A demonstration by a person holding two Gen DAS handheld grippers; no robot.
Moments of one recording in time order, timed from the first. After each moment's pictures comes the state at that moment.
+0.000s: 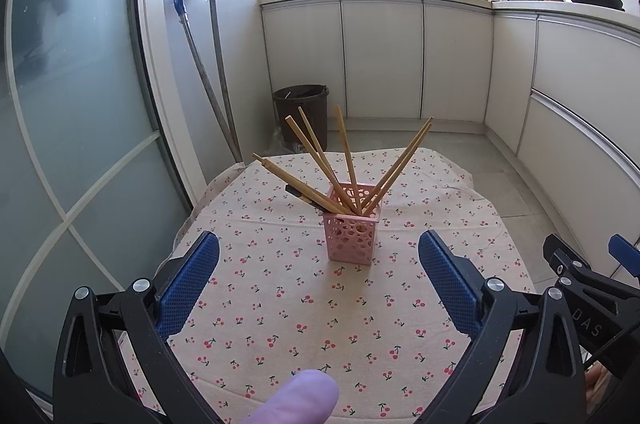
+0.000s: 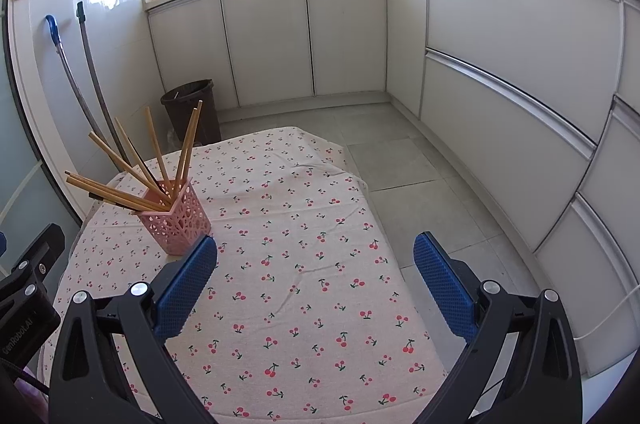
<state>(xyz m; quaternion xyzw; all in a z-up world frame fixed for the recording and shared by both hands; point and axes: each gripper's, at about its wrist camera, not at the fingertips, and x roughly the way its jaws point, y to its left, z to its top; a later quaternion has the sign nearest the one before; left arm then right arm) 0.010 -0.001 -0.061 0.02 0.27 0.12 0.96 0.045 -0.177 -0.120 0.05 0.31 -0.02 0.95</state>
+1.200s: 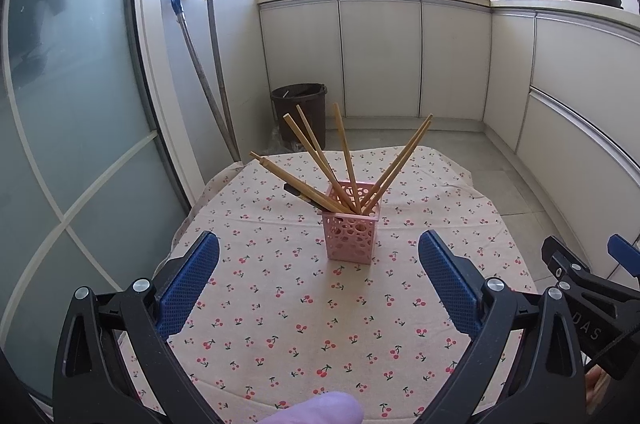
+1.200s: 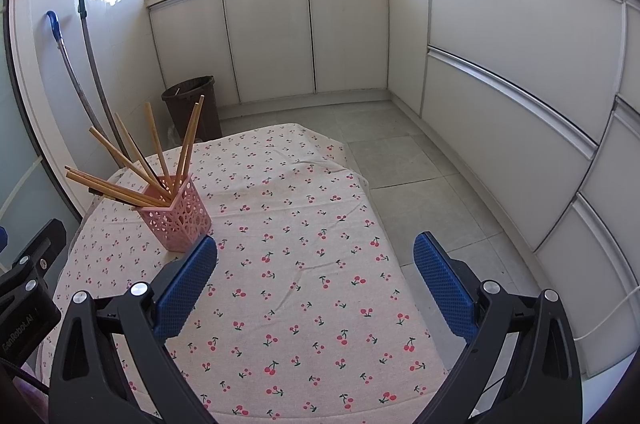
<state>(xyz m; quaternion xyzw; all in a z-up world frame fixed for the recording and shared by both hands) 0.012 -0.001 -0.062 0.02 0.27 0.11 0.95 0.047 -0.173 -0.122 0.05 0.31 -0.02 0.95</state>
